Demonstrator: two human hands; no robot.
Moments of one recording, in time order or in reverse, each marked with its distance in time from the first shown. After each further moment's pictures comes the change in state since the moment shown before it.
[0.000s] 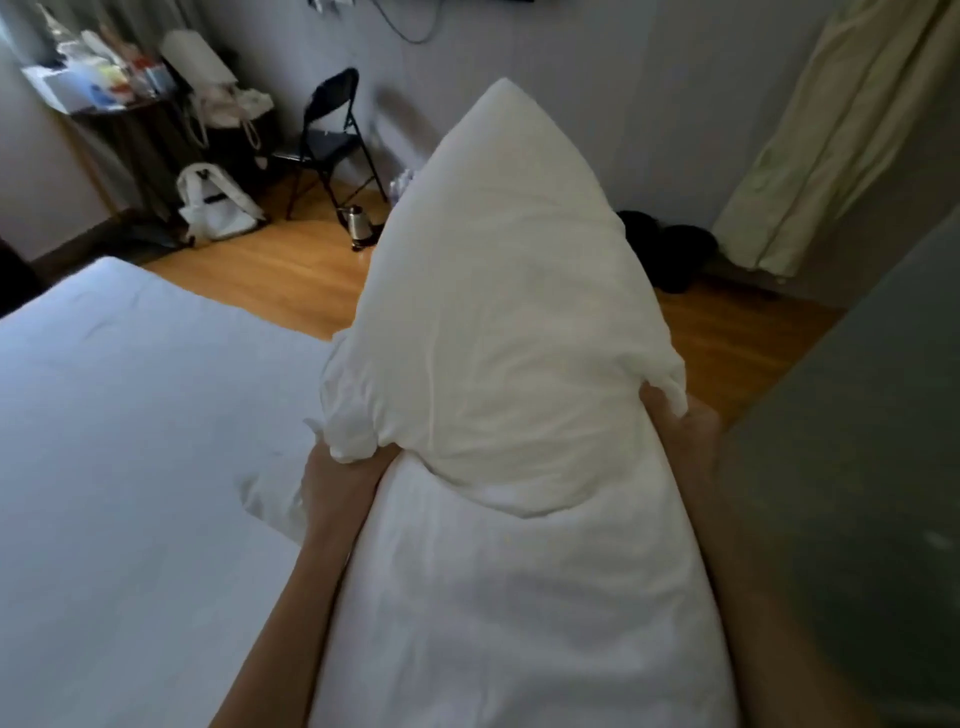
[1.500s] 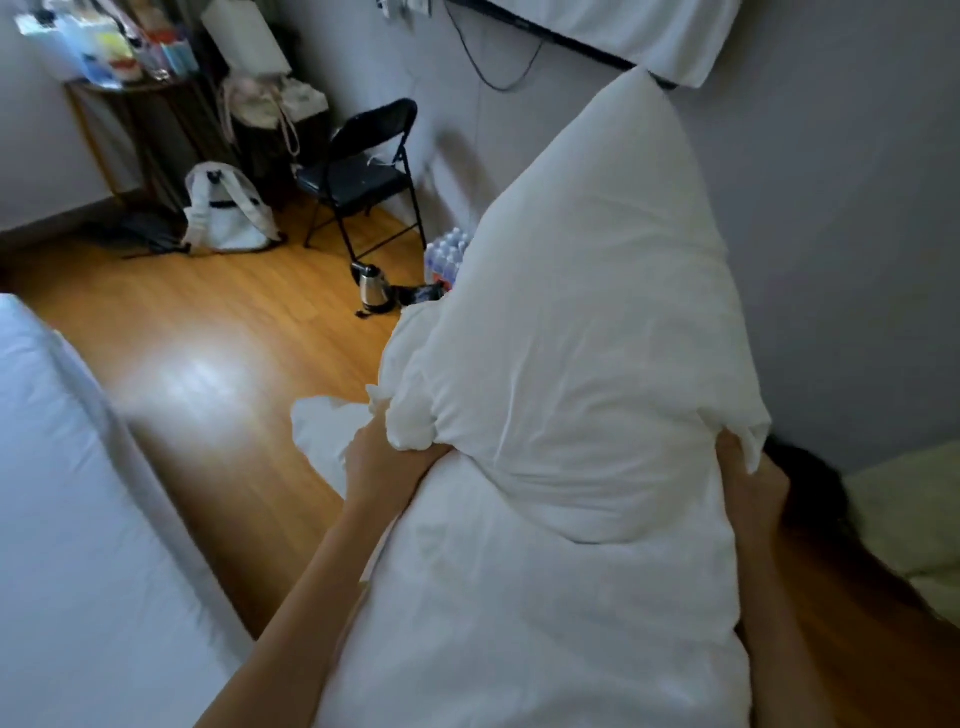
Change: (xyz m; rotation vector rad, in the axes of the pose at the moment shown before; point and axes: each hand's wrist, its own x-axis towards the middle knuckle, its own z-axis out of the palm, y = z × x) left_hand 0.767 0.299 0.411 0.000 0.091 -0.021; right_hand 0.911 -0.068 0.280 -0.008 -0.071 -0.019
